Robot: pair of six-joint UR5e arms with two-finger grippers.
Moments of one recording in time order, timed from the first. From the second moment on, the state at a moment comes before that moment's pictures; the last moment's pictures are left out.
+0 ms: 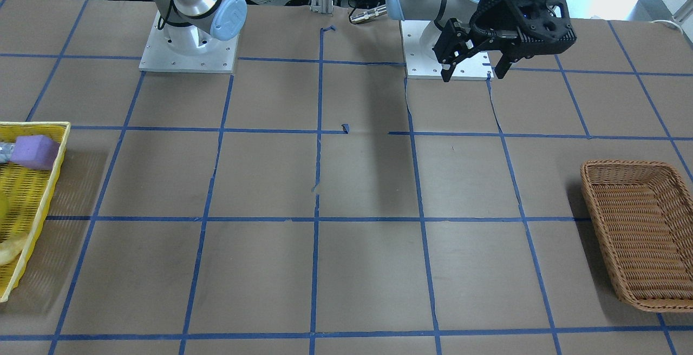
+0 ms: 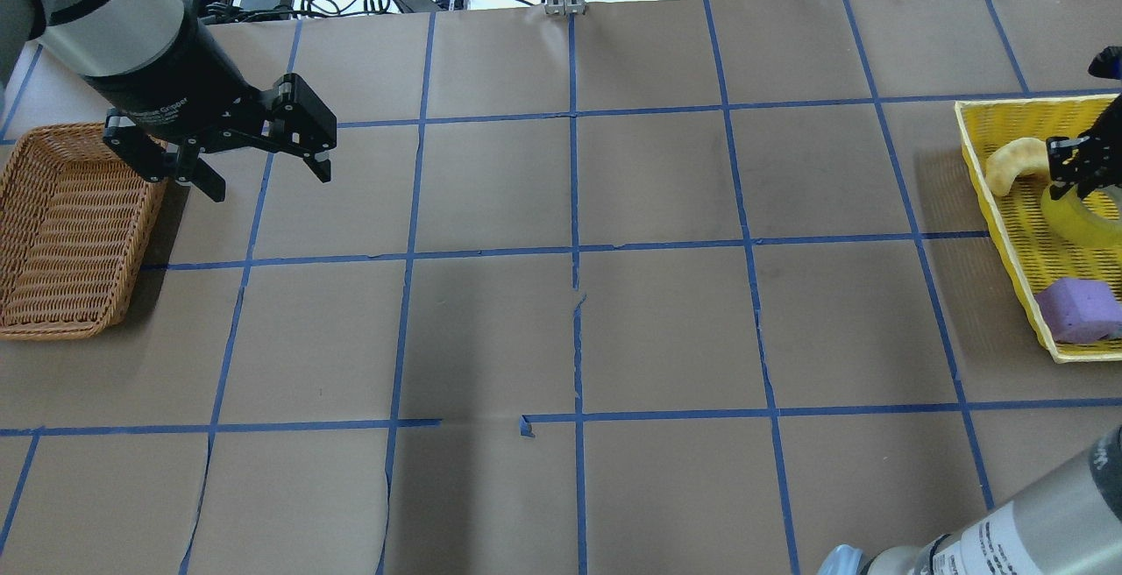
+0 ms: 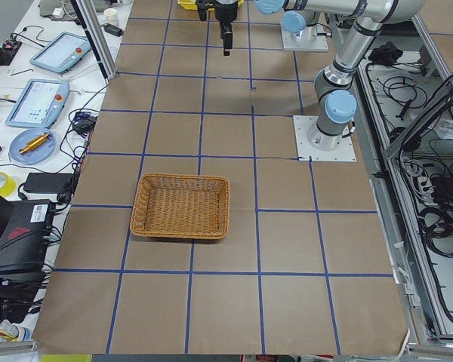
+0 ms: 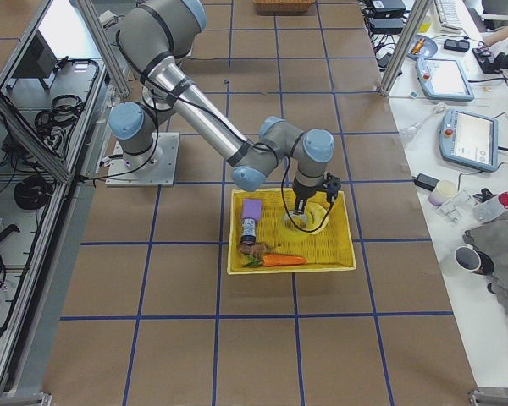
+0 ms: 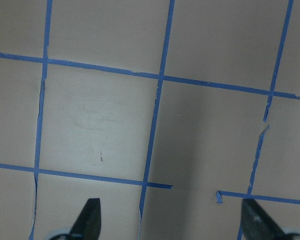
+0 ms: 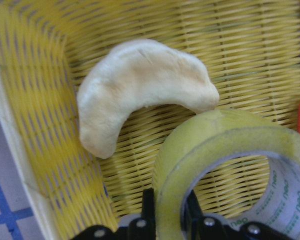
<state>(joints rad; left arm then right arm) -1.55 -1.47 -1.59 -1.65 1.54 -0.13 0.98 -1.16 1.64 -2.08 -1.65 -0.37</state>
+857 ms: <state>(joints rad) -1.55 -1.47 -1.59 -1.65 1.54 -0.13 1.61 -1.22 1.59 -2.01 -1.52 0.40</state>
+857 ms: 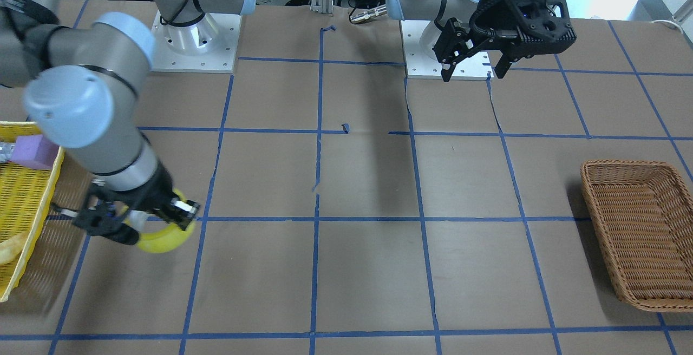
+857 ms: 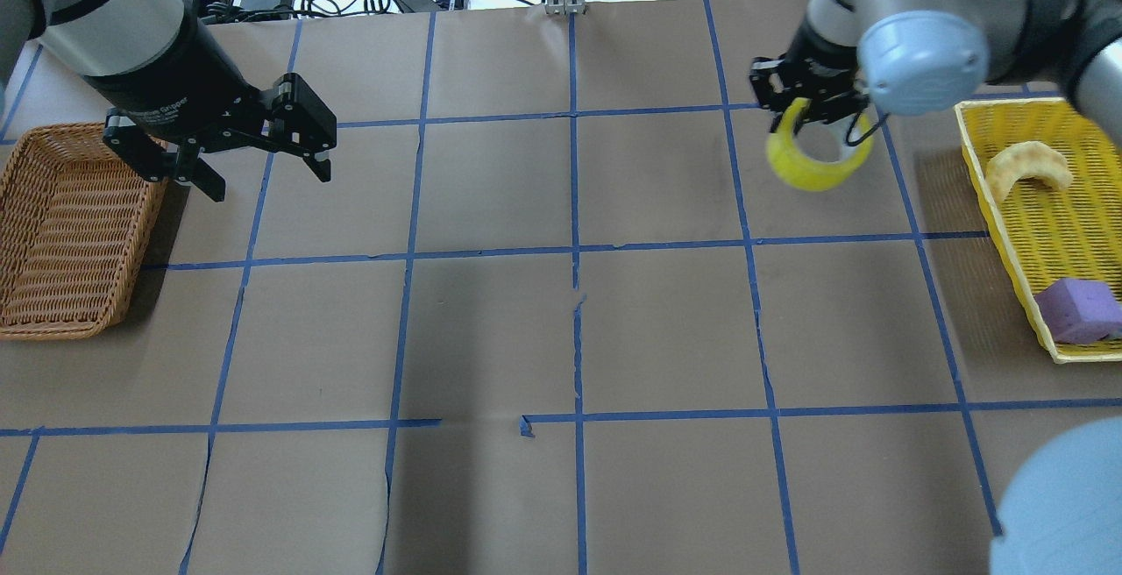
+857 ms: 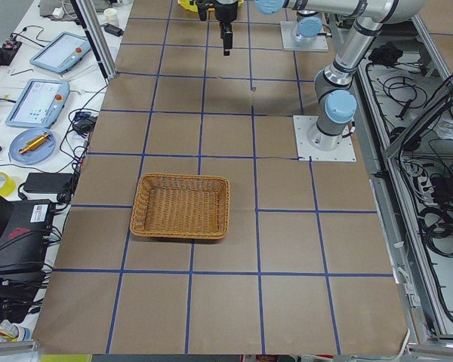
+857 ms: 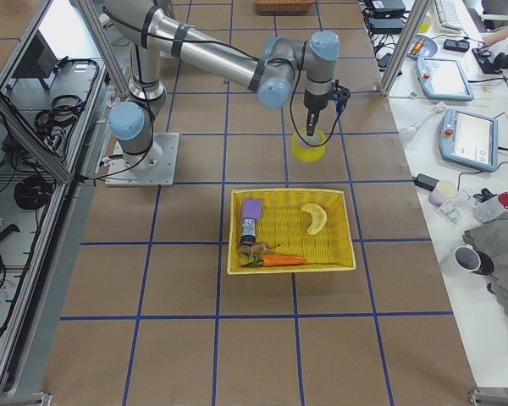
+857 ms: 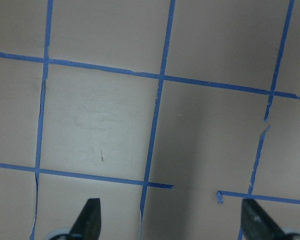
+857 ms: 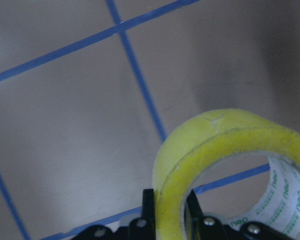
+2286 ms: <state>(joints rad) -1.54 -1.47 -1.59 -1.65 1.54 -0.13 1.99 -0.97 1.49 -2.20 -1.52 0.67</state>
